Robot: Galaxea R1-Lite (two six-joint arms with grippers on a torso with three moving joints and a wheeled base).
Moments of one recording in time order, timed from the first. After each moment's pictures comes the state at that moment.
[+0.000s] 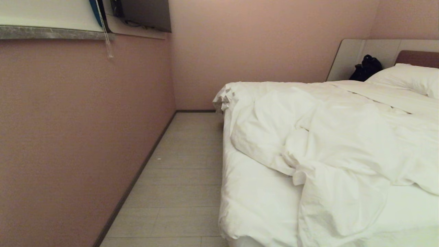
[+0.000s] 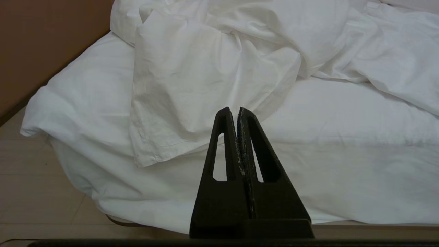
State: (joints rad) left arm 0.00 0.00 0.00 0.00 0.00 0.00; right arm -0.02 0.00 0.00 0.00 0.03 -0.07
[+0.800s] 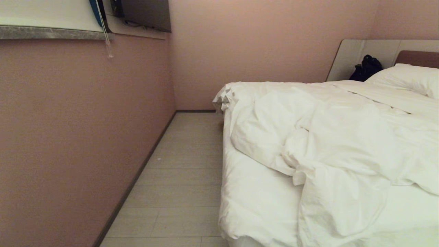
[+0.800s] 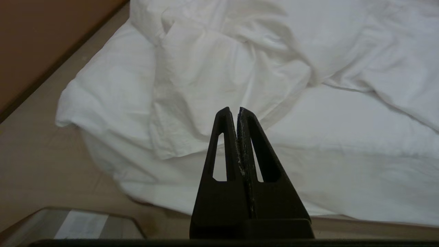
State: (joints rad) left arm 0.00 0.00 0.00 0.00 0.00 0.00; right arm -0.02 0.29 -0.34 0.20 0.11 -0.09
